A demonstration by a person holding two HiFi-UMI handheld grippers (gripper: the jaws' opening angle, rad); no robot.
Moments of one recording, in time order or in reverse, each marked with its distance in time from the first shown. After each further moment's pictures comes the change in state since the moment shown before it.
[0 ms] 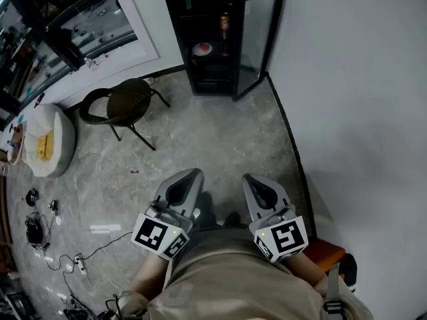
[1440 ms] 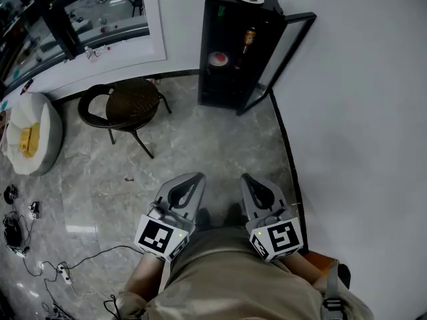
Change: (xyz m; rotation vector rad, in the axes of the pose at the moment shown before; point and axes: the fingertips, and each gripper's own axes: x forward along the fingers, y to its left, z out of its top) left arm -0.039 0.177 0.022 0.056 -0.024 -0.028; right arm 0.173 0.089 0.027 -0.089 0.037 -0.034
